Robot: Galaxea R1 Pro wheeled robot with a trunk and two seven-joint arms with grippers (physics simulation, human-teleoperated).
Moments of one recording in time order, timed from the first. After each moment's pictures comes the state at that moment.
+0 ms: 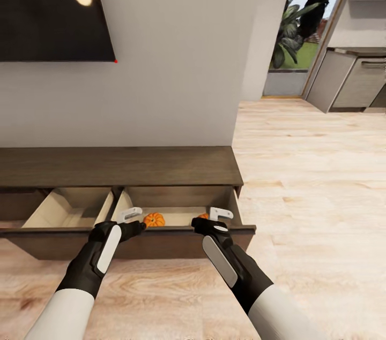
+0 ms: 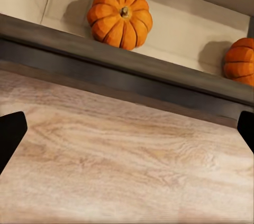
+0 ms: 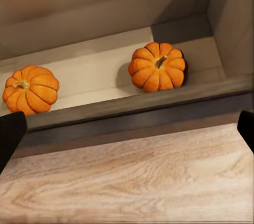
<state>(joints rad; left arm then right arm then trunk) -0.60 -0.03 0.07 -1.05 0.32 0.80 0.22 -0.64 0.17 0.52 -0.98 -0.67 0.39 -0.64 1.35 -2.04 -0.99</state>
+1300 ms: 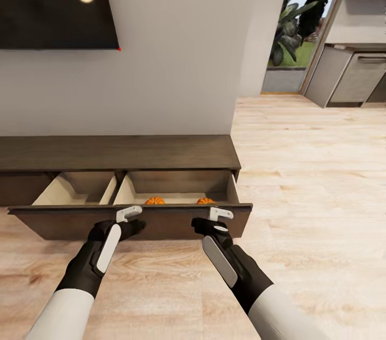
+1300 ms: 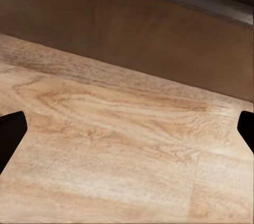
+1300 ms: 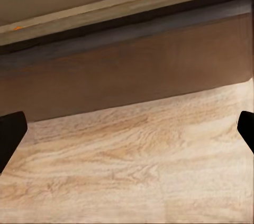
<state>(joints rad) -0.60 -0.03 0.07 -1.07 0.32 0.79 0.22 -0.64 0.17 0.52 -0.98 -0.67 0.39 -0.64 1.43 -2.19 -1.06</state>
